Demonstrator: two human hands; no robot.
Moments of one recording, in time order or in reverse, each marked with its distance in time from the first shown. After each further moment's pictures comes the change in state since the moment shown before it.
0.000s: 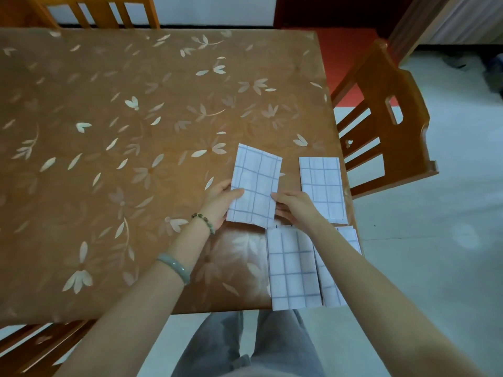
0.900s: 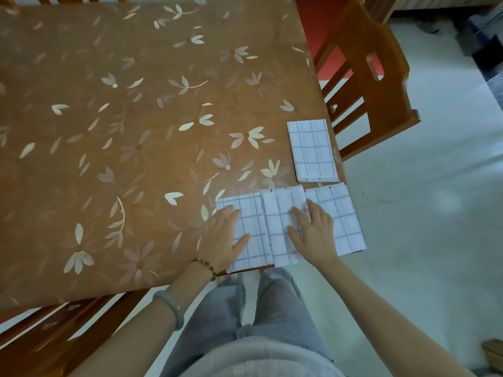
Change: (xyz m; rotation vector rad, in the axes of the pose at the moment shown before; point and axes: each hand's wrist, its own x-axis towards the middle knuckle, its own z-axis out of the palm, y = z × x) left_hand -0.086 -0.125 -0.017 1.324 -0.041 0.484; right_hand -0.077 0.150 -0.054 -1.417 0.472 -0.572
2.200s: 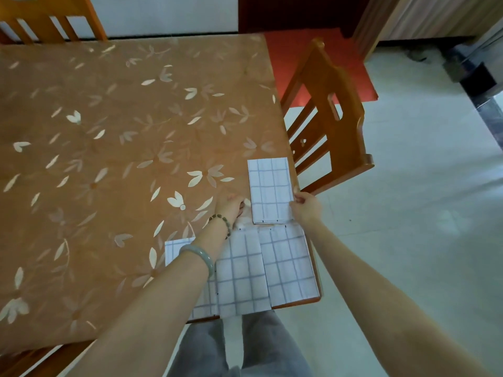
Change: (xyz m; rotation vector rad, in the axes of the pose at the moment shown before) left_hand 0.208 0.103 0.017 -1.268 0.001 -0.794; right_hand 0.164 0.103 -0.051 0.719 -0.113 0.598
